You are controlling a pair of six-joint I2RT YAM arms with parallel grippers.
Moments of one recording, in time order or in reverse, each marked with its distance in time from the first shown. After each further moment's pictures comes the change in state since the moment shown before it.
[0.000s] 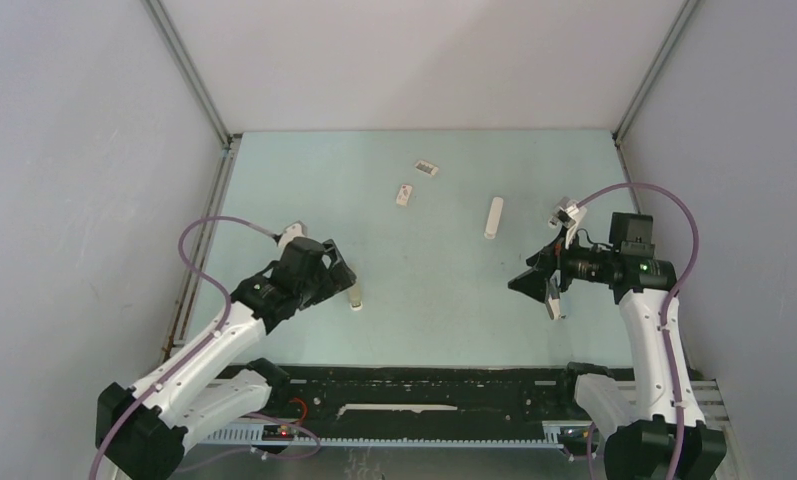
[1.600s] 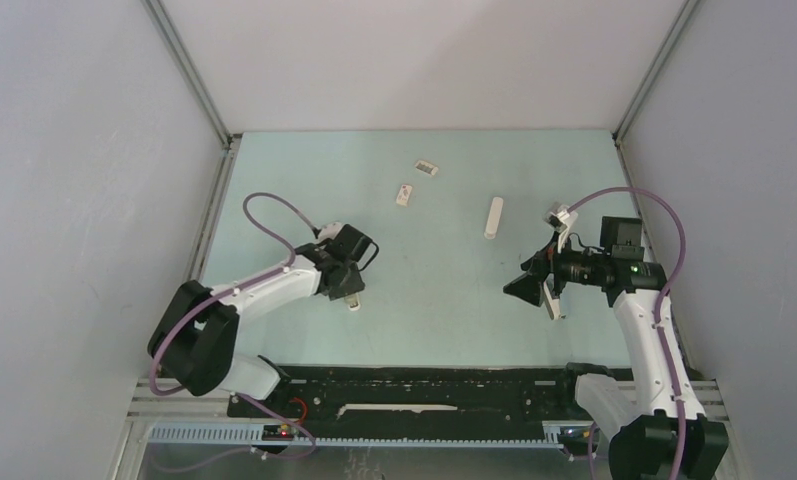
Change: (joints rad) left arm -0.080 0.537 0.143 0.028 -0.101 -0.009; right arm 0.039 0.007 -0.074 0.083 0.019 0.019
